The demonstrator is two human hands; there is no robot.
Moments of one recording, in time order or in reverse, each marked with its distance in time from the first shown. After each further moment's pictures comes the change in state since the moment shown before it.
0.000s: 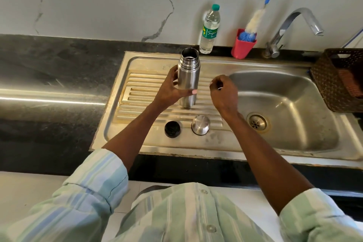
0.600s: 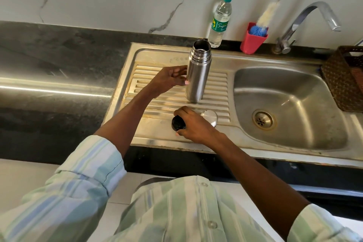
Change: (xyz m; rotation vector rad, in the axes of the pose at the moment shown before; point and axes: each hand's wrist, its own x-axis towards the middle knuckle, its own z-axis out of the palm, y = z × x) left_hand 0.009 -0.003 -0.046 -0.110 -0.243 -0.079; right_hand -0.093 -0.011 0.056 -0.385 -0.817 -0.350
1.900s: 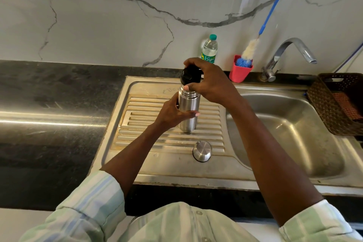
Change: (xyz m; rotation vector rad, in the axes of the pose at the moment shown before) left_hand 0.021 0.003 0.042 0.341 0.268 0.148; right_hand 0.042 -0.020 -0.196 0.206 0.433 -0.060
